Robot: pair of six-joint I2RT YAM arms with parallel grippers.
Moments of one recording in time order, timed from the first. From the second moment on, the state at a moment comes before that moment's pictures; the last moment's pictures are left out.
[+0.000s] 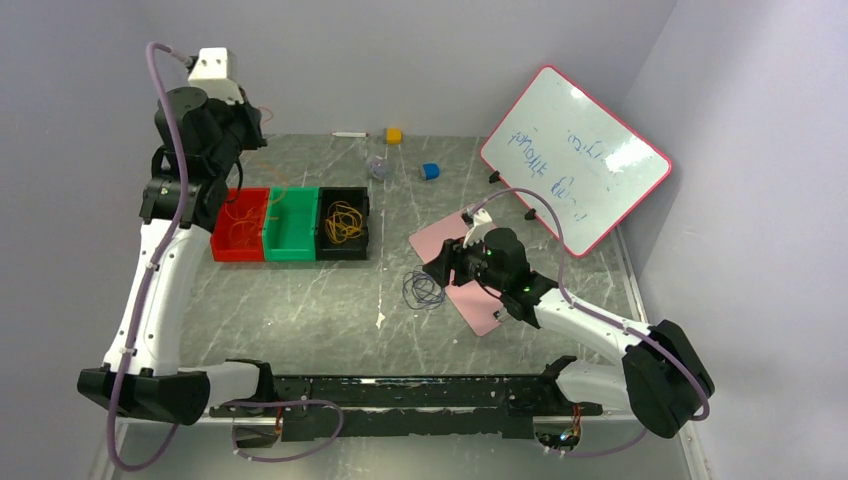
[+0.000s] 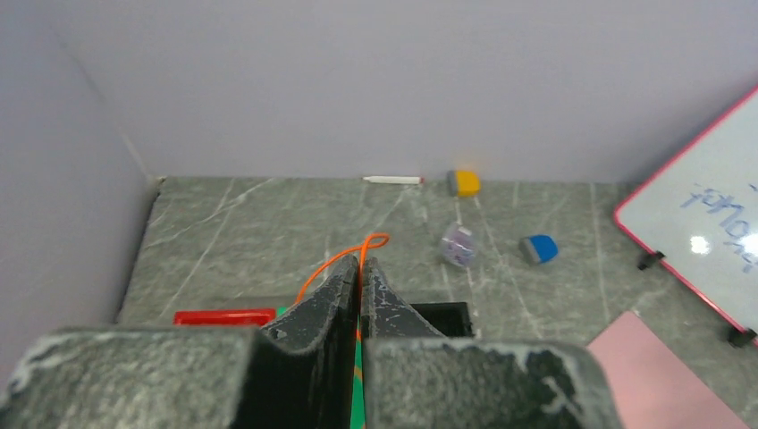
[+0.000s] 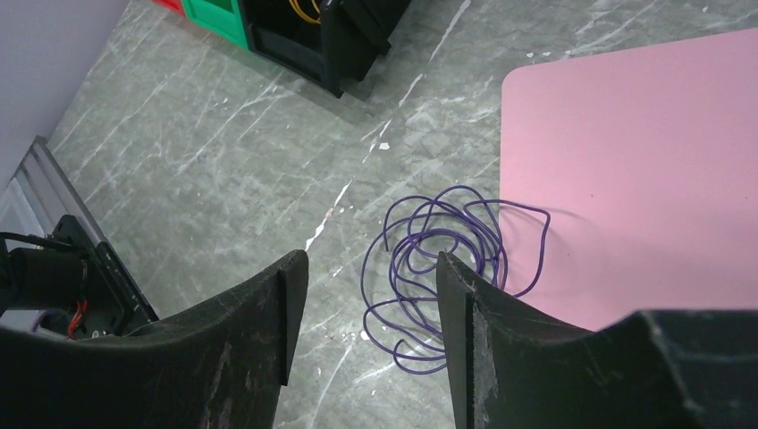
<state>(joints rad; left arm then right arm) -0.17 1.25 1.57 -0.43 -0.09 -0.10 0.64 1.17 0.53 0.26 -0.21 0.39</state>
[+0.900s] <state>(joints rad) 0.27 1.20 1.29 -0.19 0.09 -0.12 0.64 1.19 0.54 0.23 -0.21 0.36</state>
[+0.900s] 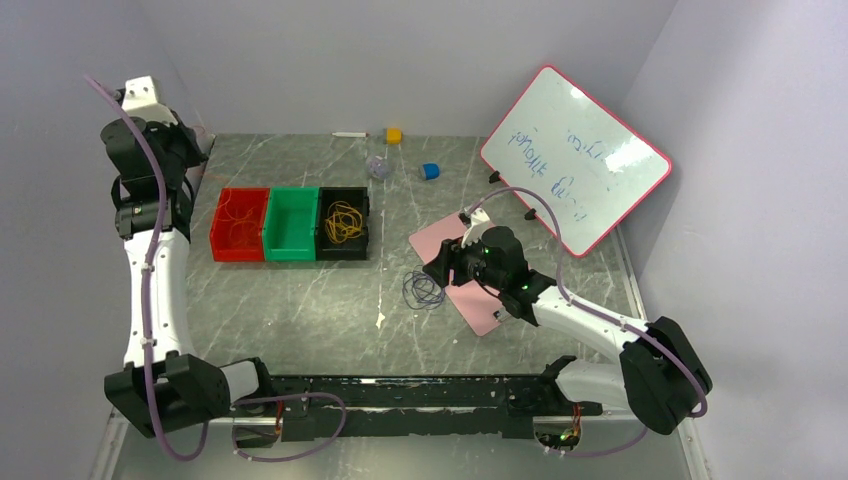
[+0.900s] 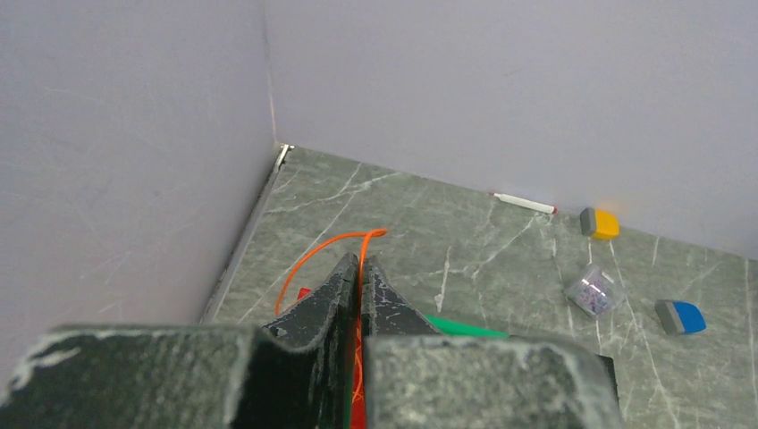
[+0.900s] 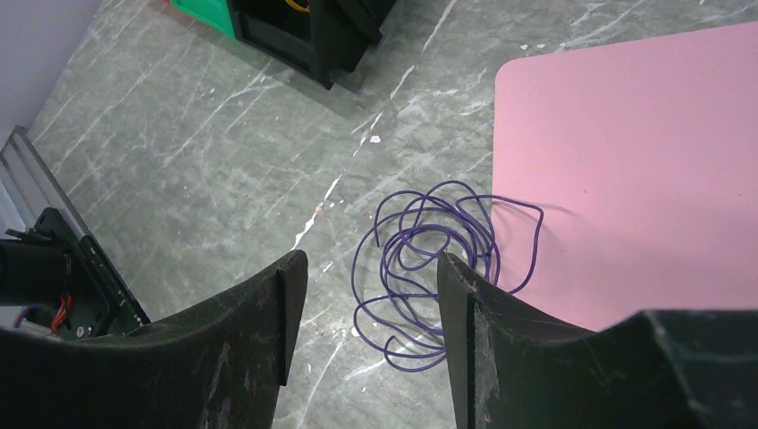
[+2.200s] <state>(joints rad) 0.30 1.51 1.14 -0.30 0.18 -0.22 0.64 1.21 0.54 0.24 -0.22 0.36</state>
